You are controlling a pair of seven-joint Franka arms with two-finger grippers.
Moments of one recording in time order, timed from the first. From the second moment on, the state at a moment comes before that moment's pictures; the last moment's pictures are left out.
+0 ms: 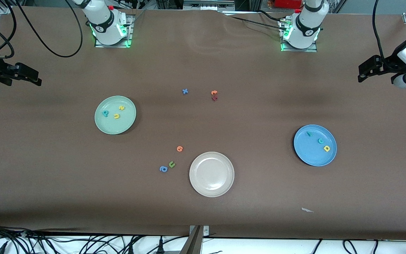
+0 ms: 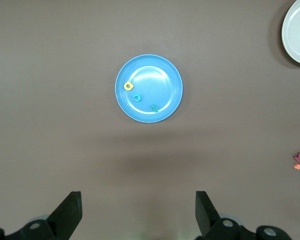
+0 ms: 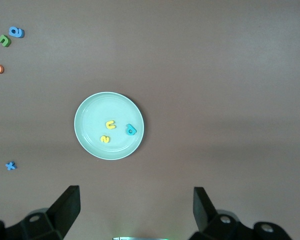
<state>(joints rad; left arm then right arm) -0.03 -0.01 0.00 -1.56 0.03 1.47 0.01 -0.02 0.00 -0.01 -1.65 0.01 1.56 -0.03</state>
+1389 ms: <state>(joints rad) -0.01 0.01 0.00 -1.60 0.02 1.51 0.03 -0.02 0.00 -0.01 -1.65 0.01 1.56 -0.03</state>
